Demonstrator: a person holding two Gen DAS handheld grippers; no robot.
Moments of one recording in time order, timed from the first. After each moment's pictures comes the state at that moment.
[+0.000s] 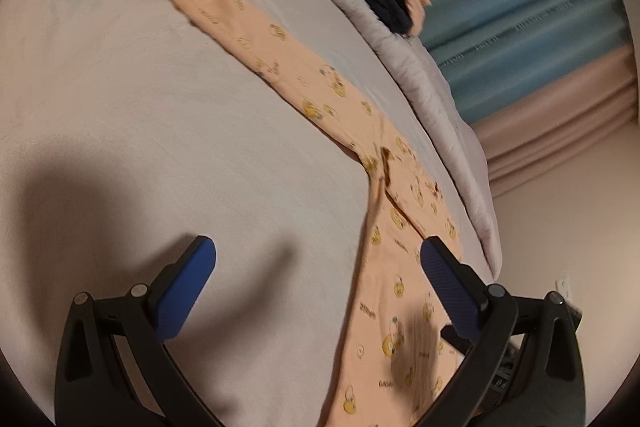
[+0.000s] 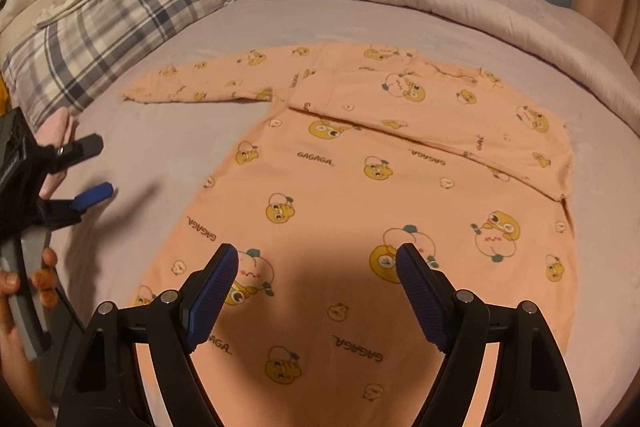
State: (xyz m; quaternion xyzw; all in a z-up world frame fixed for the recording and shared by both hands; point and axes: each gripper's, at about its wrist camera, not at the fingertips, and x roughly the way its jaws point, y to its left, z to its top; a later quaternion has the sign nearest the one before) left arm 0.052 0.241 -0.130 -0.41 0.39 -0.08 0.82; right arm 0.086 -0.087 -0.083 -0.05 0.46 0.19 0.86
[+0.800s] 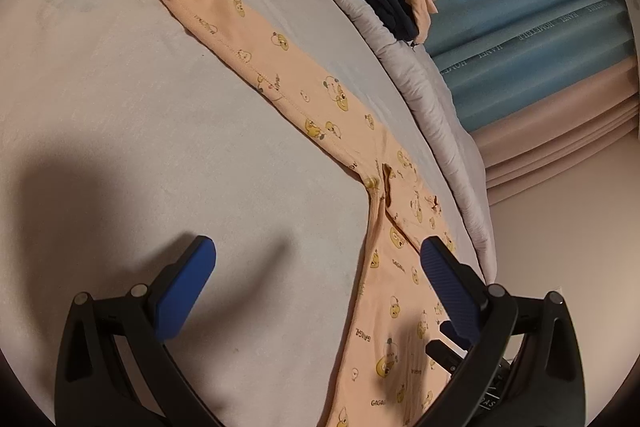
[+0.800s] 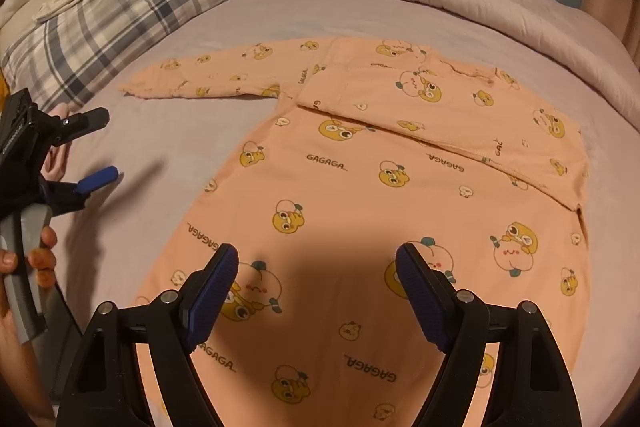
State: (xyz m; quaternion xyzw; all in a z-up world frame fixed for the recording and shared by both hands) left arm 0.065 0.244 -0.125 -0.42 0.39 -0.07 0.82; right arm 0.094 -0.079 -0.087 -0.06 0.47 0.19 0.86
